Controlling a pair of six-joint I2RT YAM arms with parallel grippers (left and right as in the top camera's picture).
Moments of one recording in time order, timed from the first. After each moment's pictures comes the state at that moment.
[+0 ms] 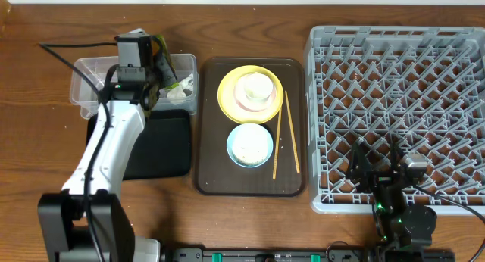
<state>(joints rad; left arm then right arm) -0.02 1.60 1.18 -0.38 -0.06 -0.40 -0.03 0.01 0.01 -0.06 -0.16 0.34</state>
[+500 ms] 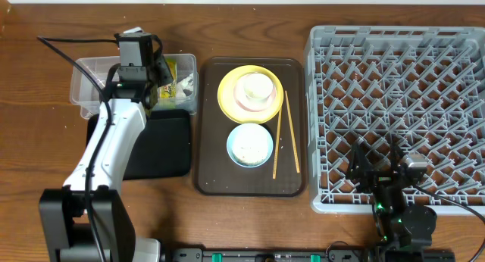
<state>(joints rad) -0.02 1.60 1.18 -0.36 -0.17 -0.32 -0.03 0.01 0.01 -0.06 -0.16 0.34</state>
